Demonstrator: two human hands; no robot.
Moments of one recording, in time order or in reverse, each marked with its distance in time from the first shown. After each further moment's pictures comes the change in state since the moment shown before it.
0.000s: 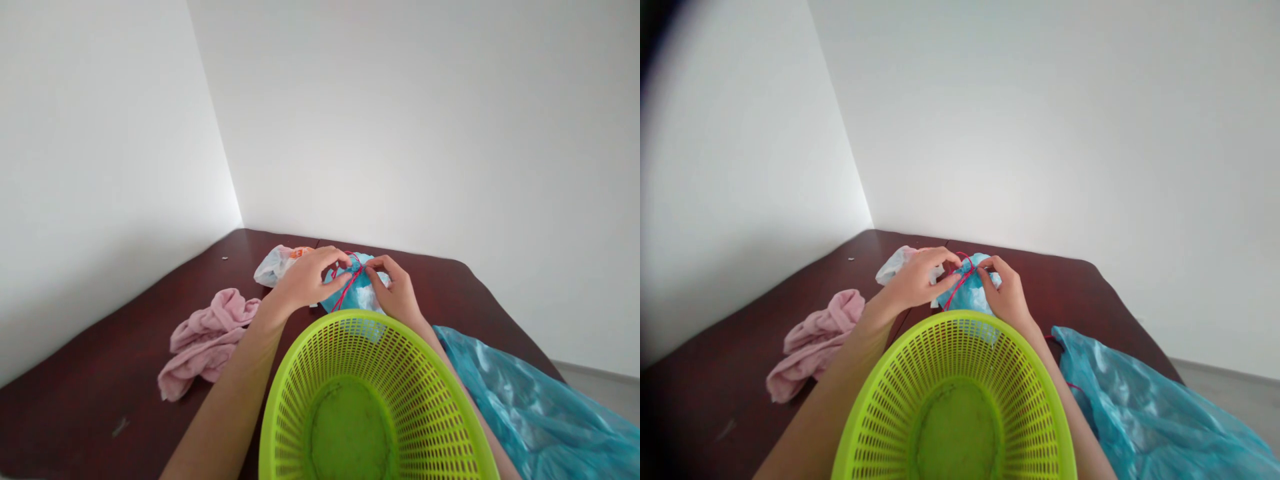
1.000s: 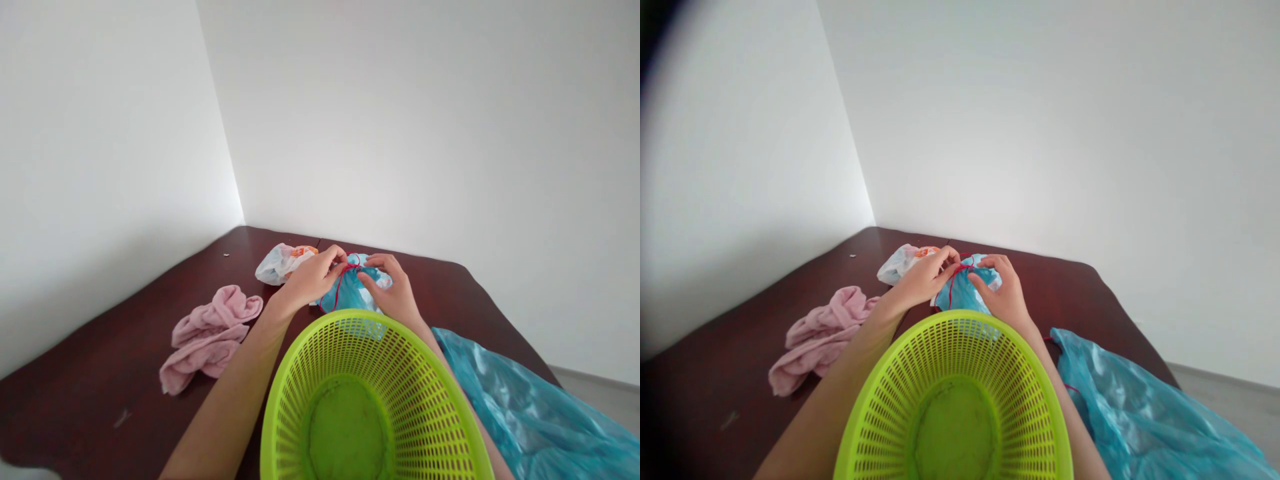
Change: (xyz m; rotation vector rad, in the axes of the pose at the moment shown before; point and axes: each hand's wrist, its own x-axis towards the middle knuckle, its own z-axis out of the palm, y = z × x) left_hand 0.001 -0.013 0.018 -0.039 -0.050 -0.299; right_hand -0.001 0.001 0.003 -0.003 0.042 -0.046
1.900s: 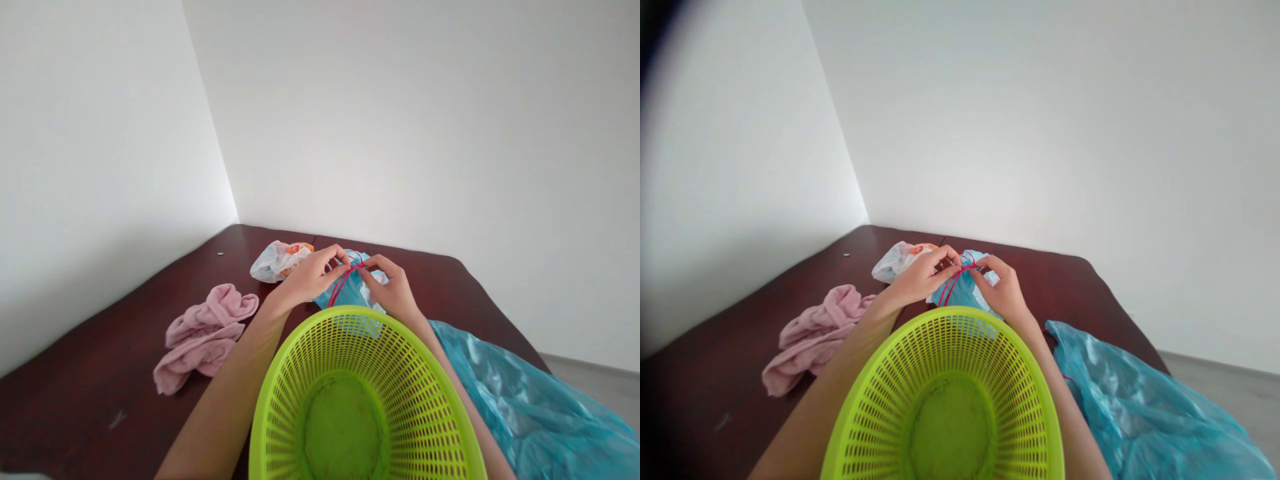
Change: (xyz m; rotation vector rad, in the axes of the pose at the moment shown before) left_hand 0.002 0.006 0.004 -0.186 -0.048 0.075; right_hand 0.003 -0.009 -0.010 0.009 -0.099 0.080
